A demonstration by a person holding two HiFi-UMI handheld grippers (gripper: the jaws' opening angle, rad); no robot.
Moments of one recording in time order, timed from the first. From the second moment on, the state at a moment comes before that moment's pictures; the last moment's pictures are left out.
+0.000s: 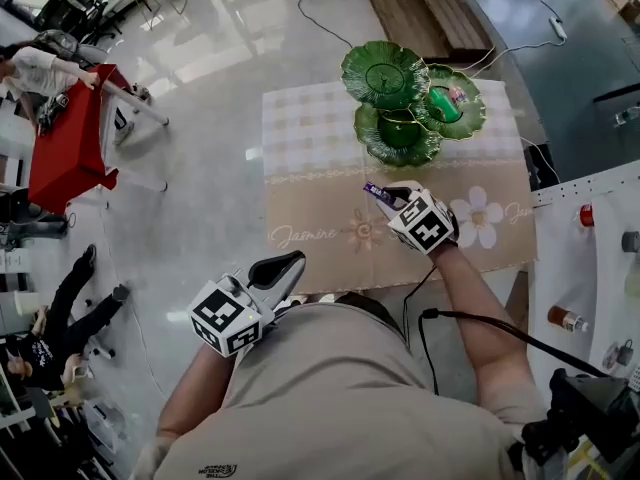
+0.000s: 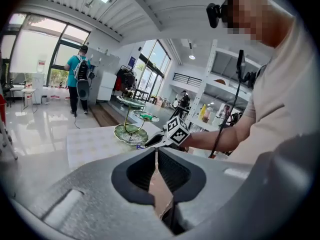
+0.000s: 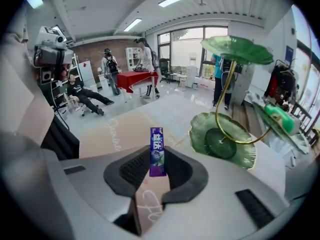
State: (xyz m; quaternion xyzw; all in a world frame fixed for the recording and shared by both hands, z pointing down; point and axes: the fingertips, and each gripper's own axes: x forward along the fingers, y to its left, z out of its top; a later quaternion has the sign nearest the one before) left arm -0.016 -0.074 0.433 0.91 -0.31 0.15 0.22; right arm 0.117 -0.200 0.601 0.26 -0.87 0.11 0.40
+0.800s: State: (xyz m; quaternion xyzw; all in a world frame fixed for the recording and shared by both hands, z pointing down) left arm 0.026 -0.083 0.435 0.92 -0.28 0.16 0.21; right arm 0.235 -0.282 0.484 0.38 -0.84 0.09 0.37
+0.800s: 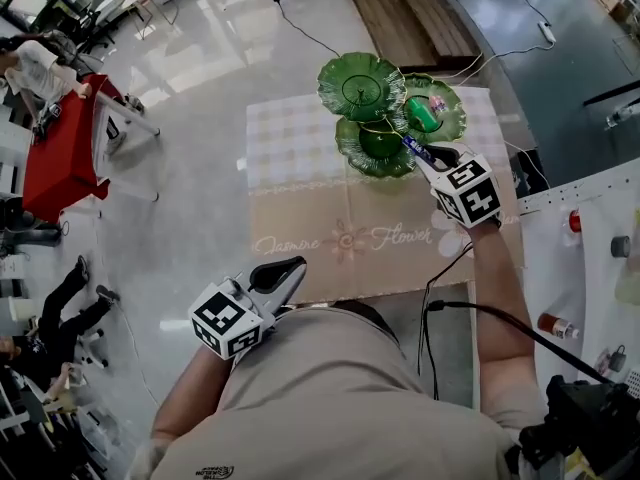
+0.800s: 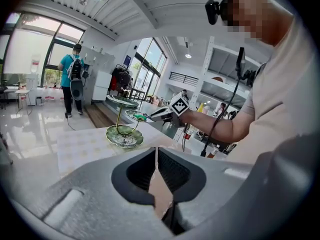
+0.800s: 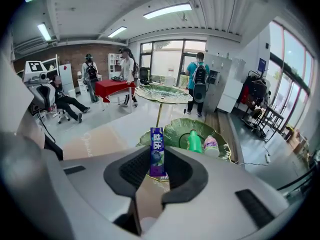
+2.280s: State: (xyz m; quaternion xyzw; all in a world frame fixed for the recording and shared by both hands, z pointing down) left arm 0.003 -0.076 0.451 0.89 -0.35 0.16 0.25; right arm 0.241 -0.346 0.506 0.40 -0.84 0.13 0.34
